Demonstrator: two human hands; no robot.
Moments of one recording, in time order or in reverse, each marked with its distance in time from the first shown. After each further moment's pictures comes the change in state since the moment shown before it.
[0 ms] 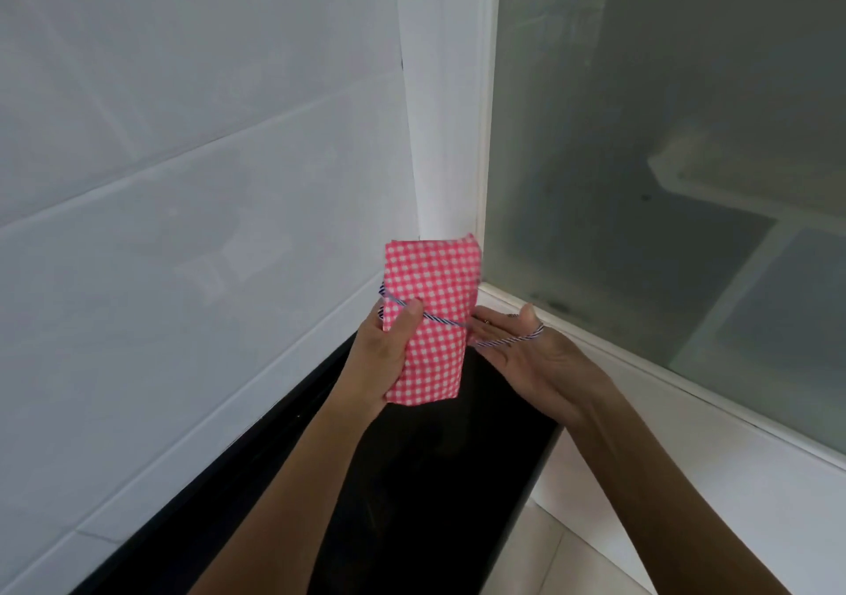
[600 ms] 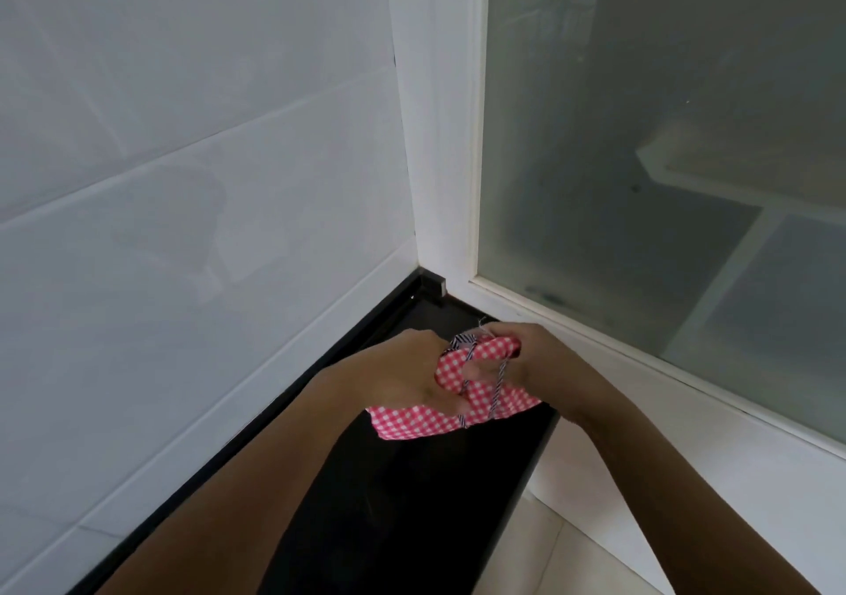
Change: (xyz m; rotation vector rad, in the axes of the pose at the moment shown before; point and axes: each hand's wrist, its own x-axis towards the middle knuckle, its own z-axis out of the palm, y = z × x) left_hand 0.001 0.019 0.004 1.012 -0.668 0.043; right_hand -0.013 0.000 -0.002 -0.917 0.017 -0.025
